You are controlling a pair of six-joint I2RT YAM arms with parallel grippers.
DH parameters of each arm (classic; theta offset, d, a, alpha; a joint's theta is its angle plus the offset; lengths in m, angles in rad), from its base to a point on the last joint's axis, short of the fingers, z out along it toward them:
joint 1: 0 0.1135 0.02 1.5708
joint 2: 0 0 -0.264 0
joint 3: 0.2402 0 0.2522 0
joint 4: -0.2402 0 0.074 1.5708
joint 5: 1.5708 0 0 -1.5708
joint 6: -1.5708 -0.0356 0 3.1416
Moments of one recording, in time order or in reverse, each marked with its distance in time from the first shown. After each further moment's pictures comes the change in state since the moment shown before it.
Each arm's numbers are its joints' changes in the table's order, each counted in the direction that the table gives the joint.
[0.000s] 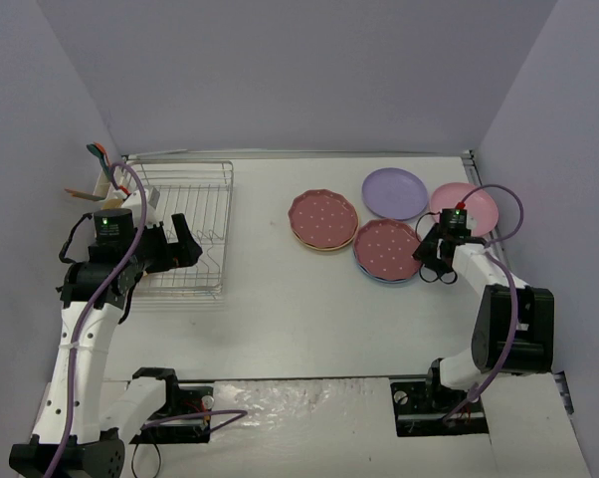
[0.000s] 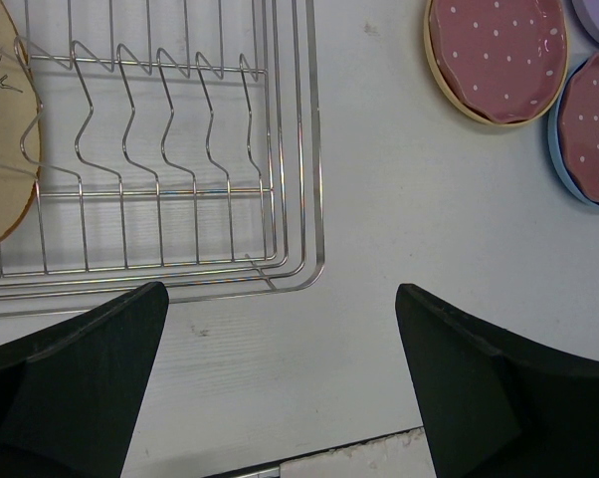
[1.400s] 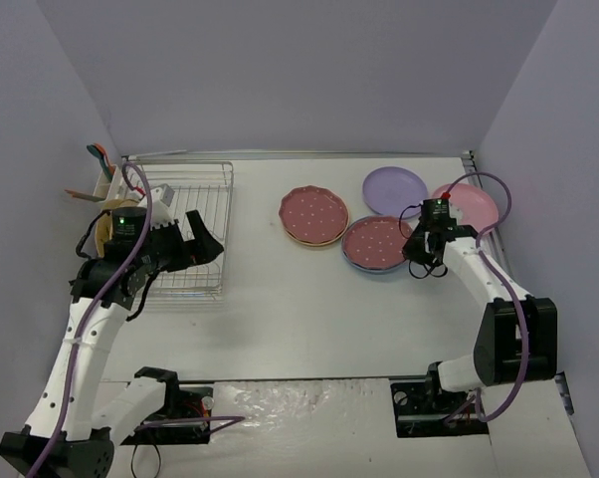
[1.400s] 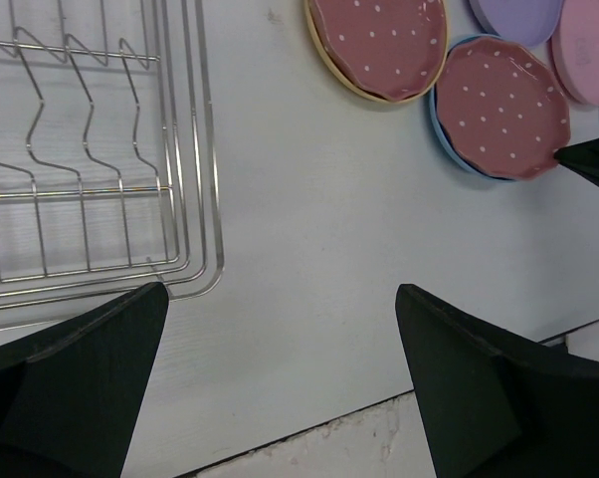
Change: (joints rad) left arm -0.115 -0.018 -0.014 0.060 0.046 0.176; right arm 0.159 0.035 0.128 -0.187 0.052 -0.099
